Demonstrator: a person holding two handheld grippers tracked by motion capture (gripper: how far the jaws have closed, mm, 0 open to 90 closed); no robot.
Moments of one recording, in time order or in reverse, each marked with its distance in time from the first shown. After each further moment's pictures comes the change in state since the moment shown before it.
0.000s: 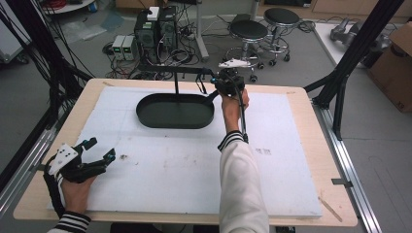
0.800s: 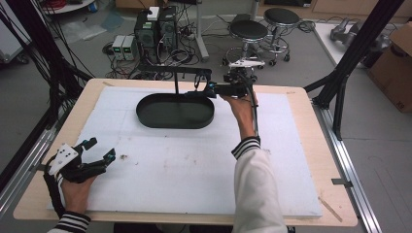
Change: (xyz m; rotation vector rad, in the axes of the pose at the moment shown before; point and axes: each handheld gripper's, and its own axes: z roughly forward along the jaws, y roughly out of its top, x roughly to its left) left arm 0.000 0.000 0.000 -0.001 0.000 0.000; right arm -0.012 0.001 -0.041 -0.011 0.177 0.123
